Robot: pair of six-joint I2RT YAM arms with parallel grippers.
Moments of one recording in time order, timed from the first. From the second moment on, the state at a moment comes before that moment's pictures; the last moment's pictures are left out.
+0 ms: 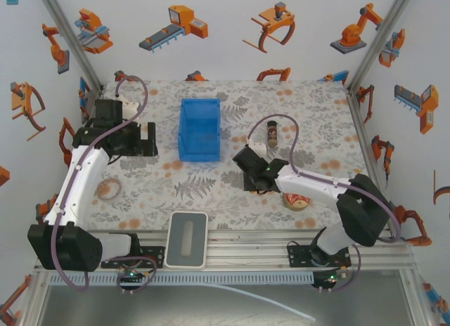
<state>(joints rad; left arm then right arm) -0.12 1.25 1.23 -0.90 0.10 -0.01 0.86 1.50 0.91 -0.52 0.30 0.67</state>
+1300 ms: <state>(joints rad) -0.14 1.15 1.24 -0.99 0.18 0.02 0.91 1.89 1.76 -0.74 0.22 0.44</state>
